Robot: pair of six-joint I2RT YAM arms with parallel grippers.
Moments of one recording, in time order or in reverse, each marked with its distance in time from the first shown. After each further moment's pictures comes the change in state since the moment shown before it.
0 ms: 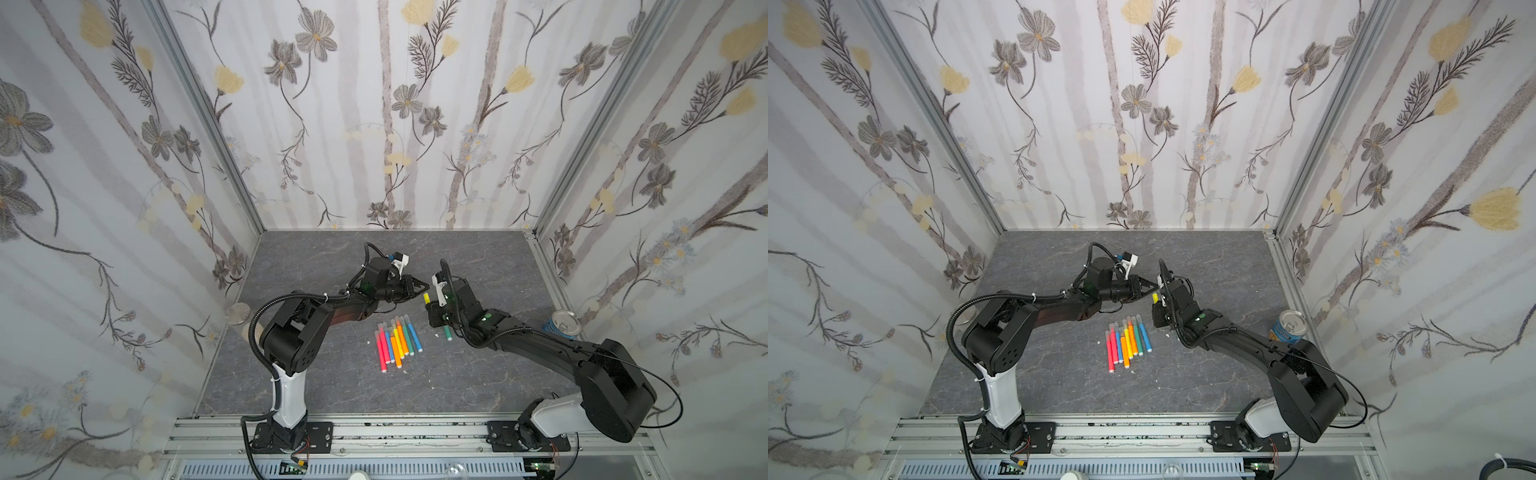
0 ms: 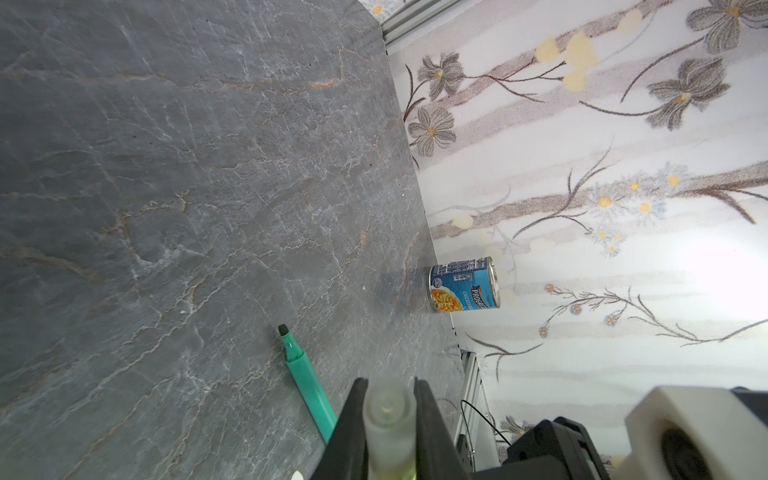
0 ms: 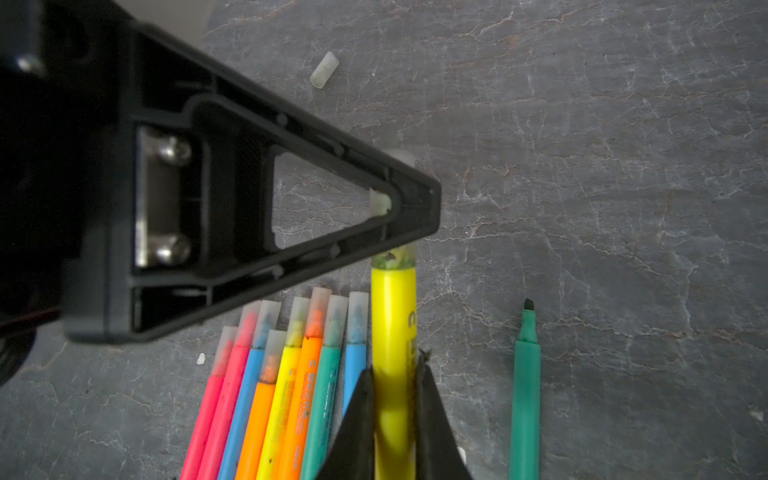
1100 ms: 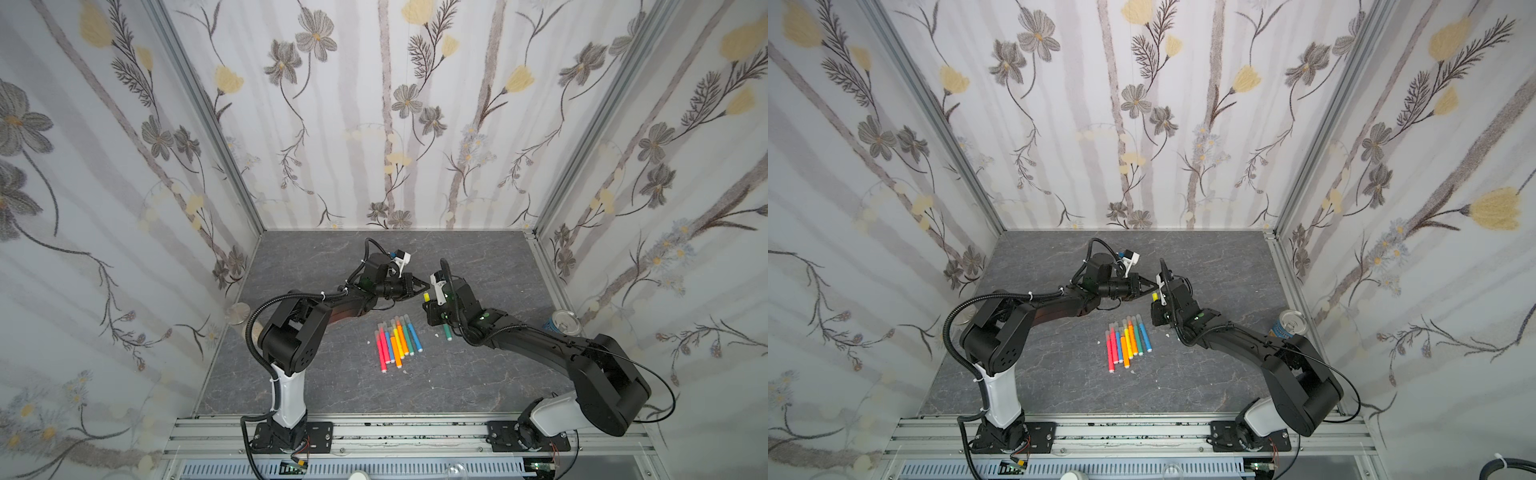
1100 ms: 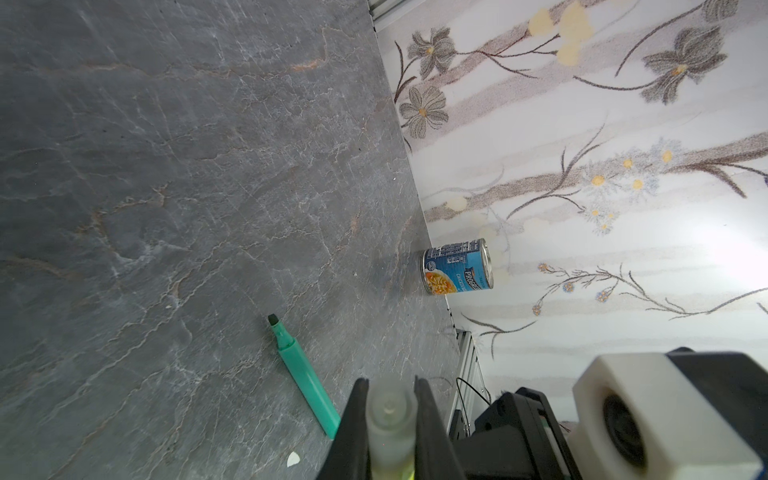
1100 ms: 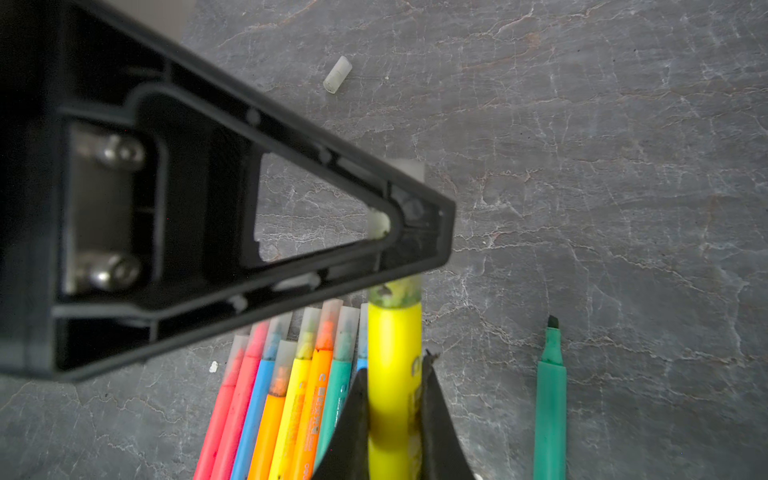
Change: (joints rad) left arm 0.030 -0.012 0.045 -0.106 0.071 0.066; right arm -0.013 0.034 -0.023 0.085 -0.069 0.007
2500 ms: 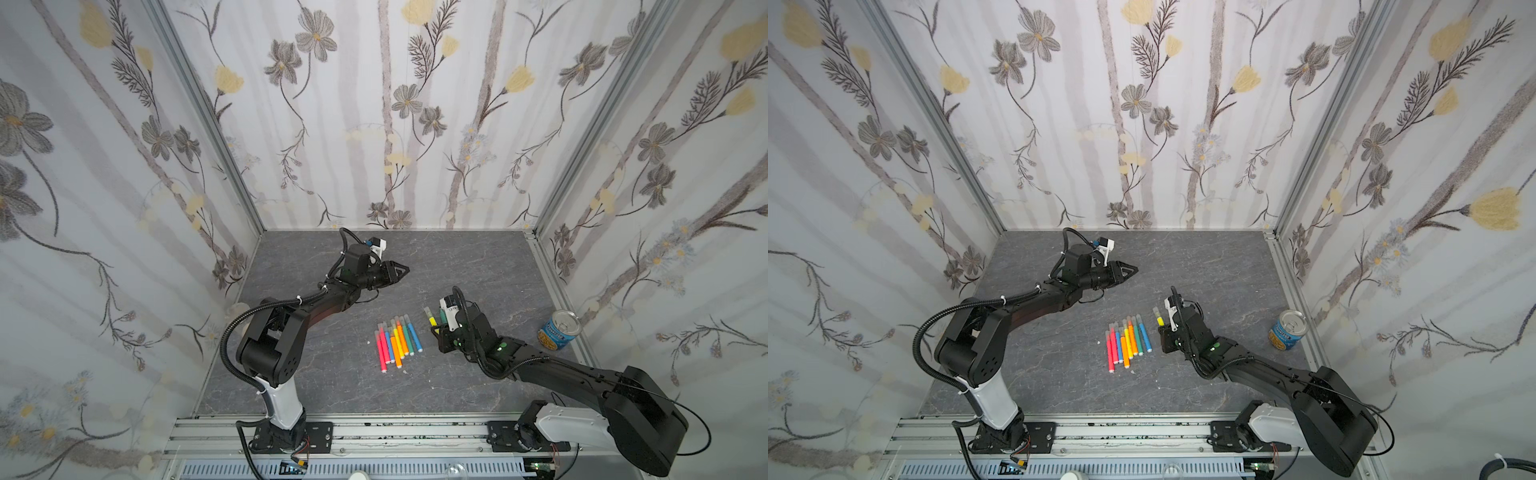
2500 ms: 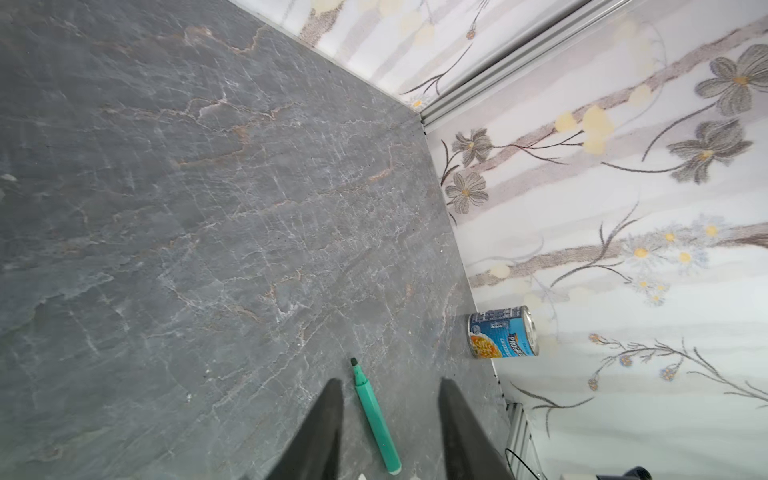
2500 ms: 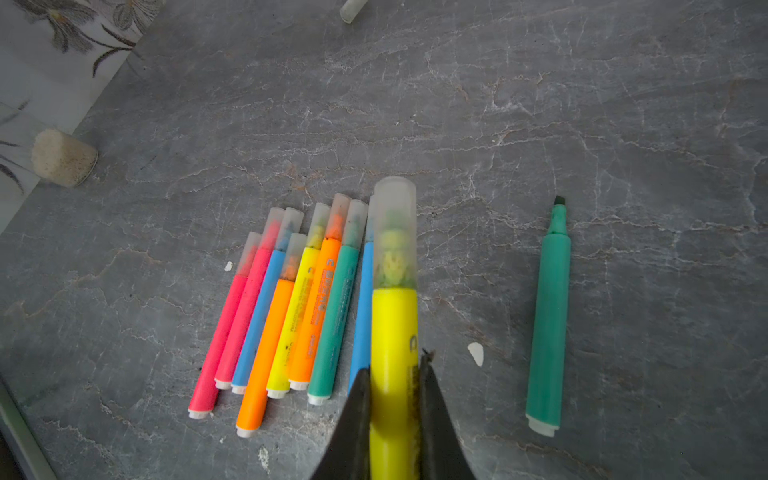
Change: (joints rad) left arm 0.103 -0.152 -0.057 -0.072 -0.149 0.081; right arm 0.058 -0.243 -0.251 0.034 0.013 0.032
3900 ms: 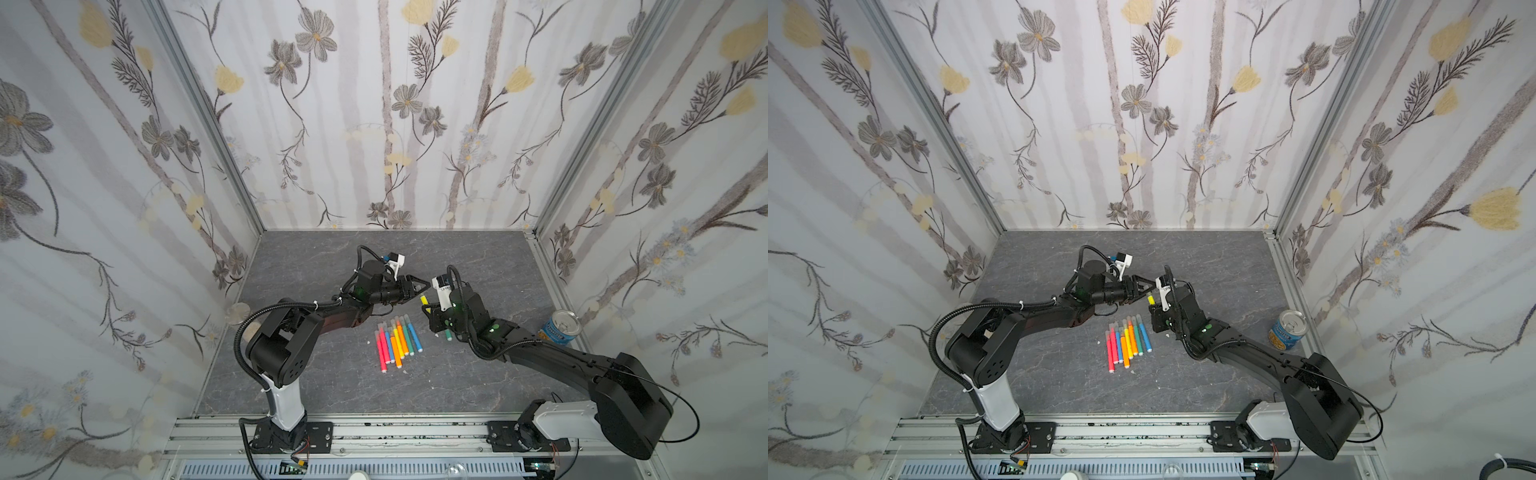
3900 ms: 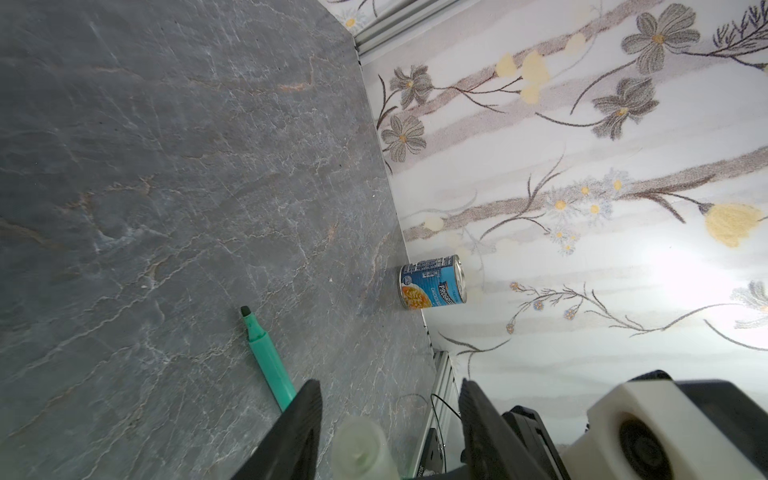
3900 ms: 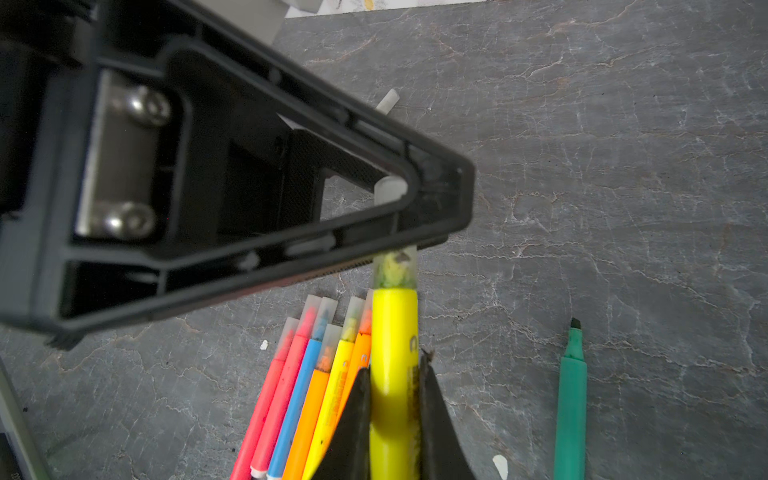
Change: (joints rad) left arm -0.134 0.064 -0.090 0.266 0.090 -0.239; right arm -0.021 0.104 0.175 0.014 -0.012 -0.048
